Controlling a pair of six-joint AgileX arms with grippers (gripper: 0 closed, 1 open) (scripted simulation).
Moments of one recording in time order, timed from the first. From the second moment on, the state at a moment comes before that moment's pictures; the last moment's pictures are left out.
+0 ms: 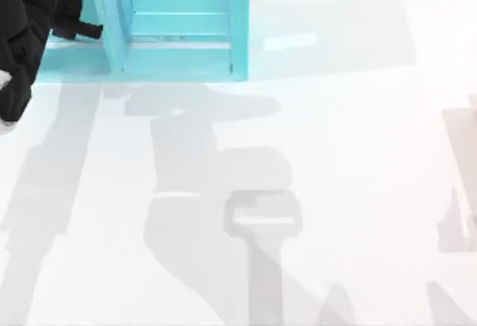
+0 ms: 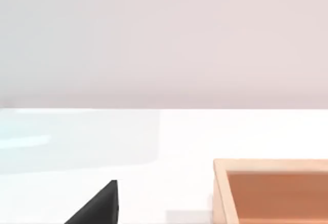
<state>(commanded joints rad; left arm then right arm) -0.09 1.96 1.01 0.82 -0.13 0.39 0.00 0.00 0.00 0.00 0.00 0.00</state>
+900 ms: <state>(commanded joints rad) -0.12 1.12 0.68 0.31 -0.17 0.40 0.00 0.00 0.00 0.00 0.00 0.00</state>
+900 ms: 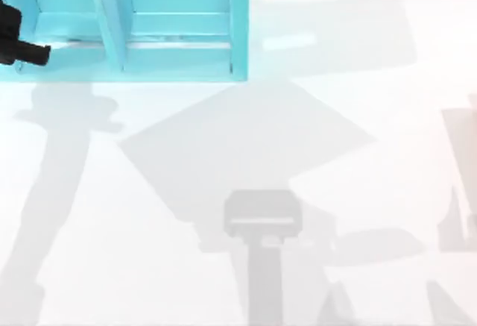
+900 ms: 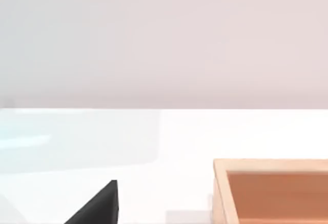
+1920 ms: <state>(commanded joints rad) -0.46 1.29 0.84 0.02 -0.39 -0.40 0.00 0.00 0.00 0.00 0.00 0.00</state>
